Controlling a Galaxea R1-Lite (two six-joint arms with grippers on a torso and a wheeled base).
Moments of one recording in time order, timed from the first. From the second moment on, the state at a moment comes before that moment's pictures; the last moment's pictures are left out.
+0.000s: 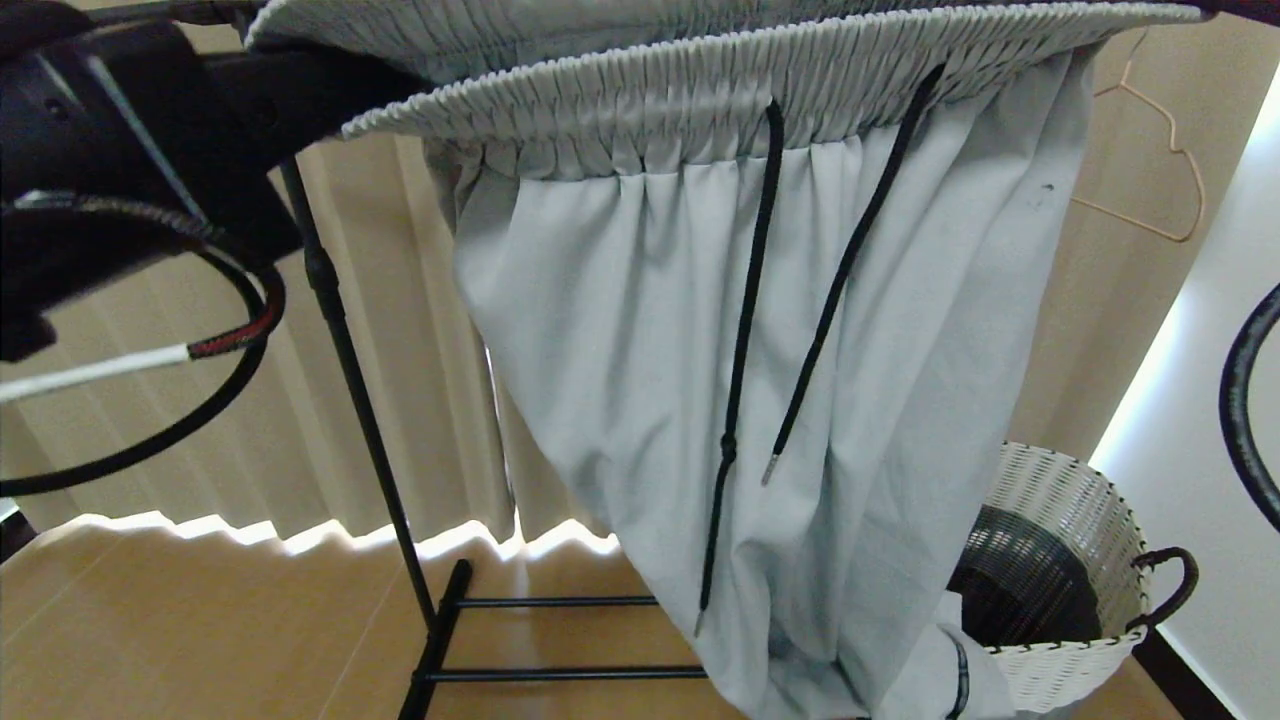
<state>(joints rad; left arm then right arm) -0.71 1.25 -1.02 -0.46 0.08 0.09 0.58 1.30 -1.41 0.04 0.09 -0.06</state>
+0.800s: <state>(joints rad) -0.69 1.39 -1.06 -0.24 0.09 0.09 0.46 1.29 -1.05 -0.14 0.08 -0.08</state>
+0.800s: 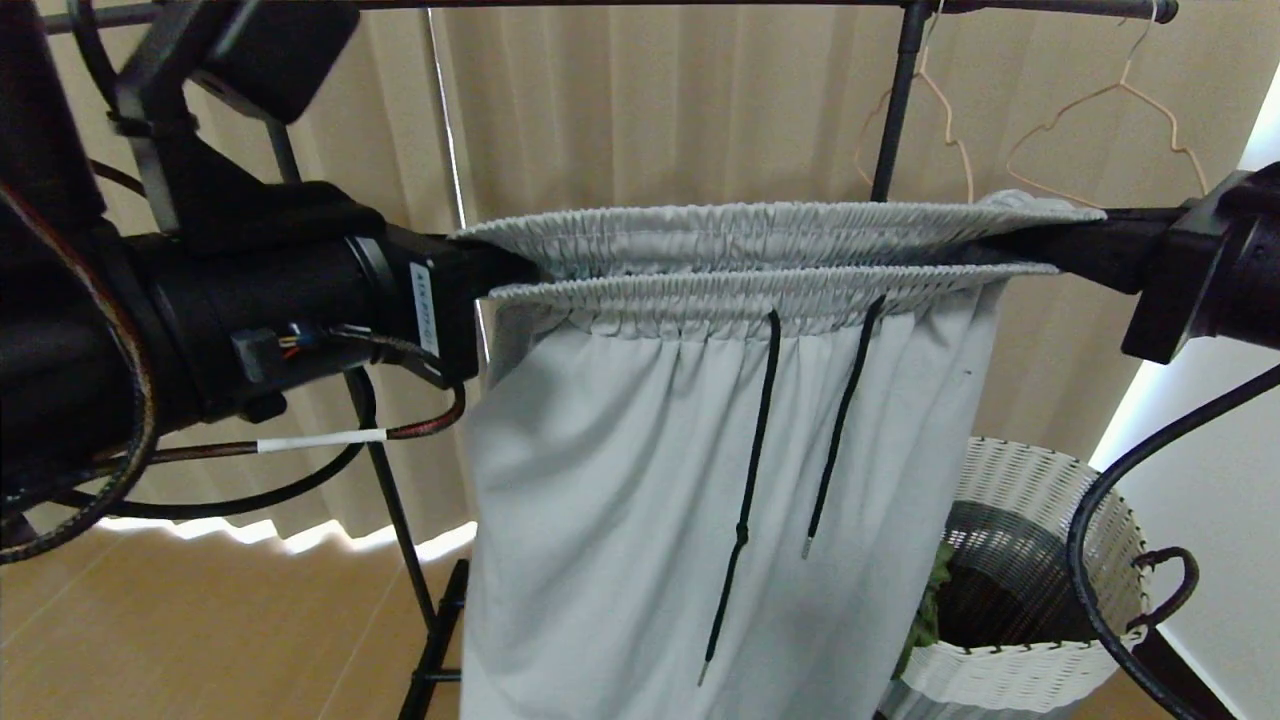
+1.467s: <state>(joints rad) -0.62 1.45 -1.19 -0.14 0.08 0.07 0.39 1.35 -1.09 -0.17 0.08 -0.07</state>
